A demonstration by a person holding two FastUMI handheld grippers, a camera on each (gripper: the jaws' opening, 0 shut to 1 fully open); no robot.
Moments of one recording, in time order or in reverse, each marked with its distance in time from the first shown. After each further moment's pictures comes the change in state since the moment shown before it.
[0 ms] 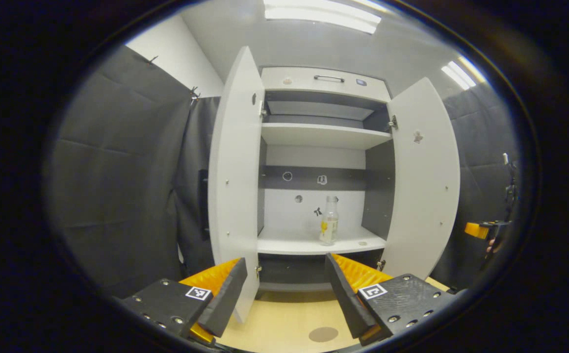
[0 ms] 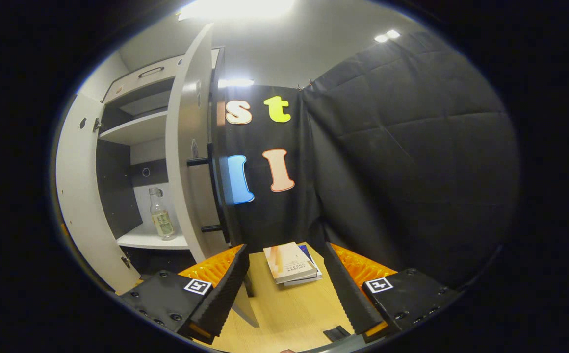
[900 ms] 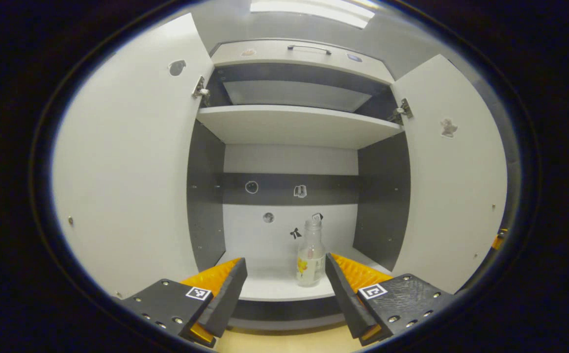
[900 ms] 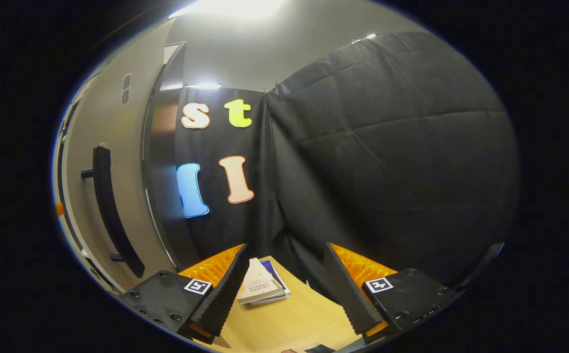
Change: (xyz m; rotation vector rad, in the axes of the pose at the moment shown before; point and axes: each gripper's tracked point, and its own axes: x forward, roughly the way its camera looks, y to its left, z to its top) left arm 0.223 -0.070 0.032 -0.001 -0.022 -0.101; right arm 0.080 -0.073 0.013 0.026 -0.055 -0.208
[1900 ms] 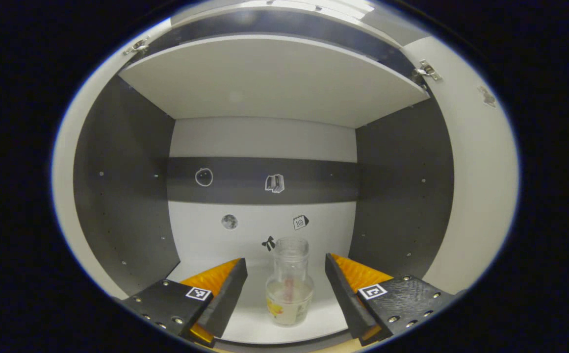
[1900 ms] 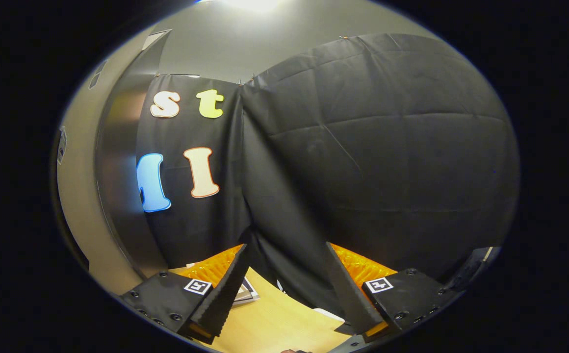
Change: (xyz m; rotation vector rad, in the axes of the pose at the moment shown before) left arm 0.167 -0.054 -0.032 0.025 0.040 -0.104; right arm 0.035 -0.058 -0.013 -0.038 0.031 -0.177
